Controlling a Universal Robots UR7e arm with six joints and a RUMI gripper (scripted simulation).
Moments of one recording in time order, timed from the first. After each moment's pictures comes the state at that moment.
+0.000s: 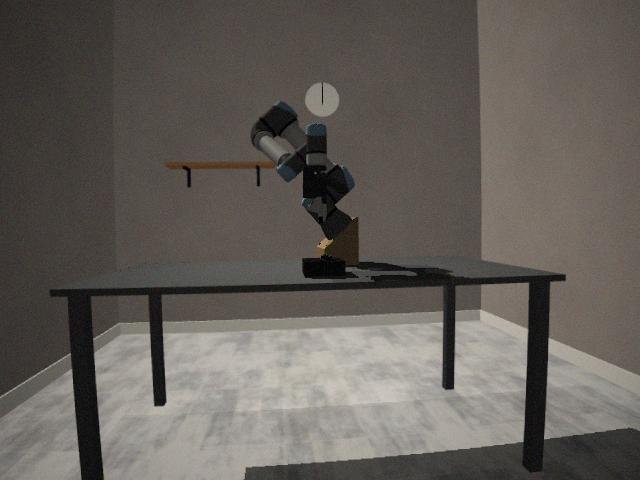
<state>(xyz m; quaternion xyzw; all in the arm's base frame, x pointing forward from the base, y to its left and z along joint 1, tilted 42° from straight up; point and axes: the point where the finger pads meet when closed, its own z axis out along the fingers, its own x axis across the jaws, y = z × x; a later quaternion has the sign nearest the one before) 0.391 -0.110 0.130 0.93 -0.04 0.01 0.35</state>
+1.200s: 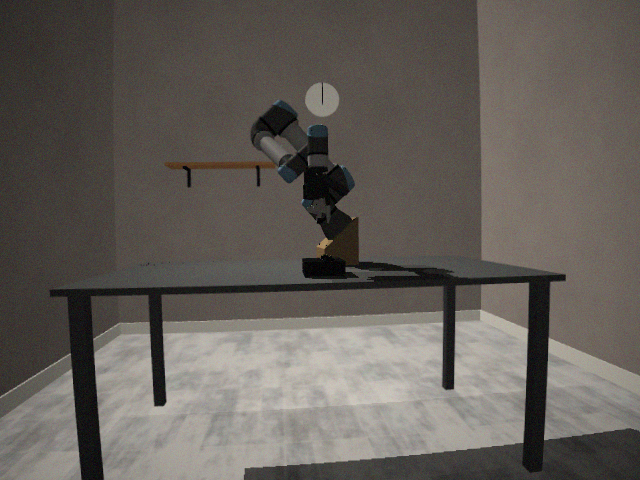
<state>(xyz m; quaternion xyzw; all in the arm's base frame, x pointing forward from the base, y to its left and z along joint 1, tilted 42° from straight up) 0.395 -0.112 0.123 0.93 0.02 -0.02 0.36</state>
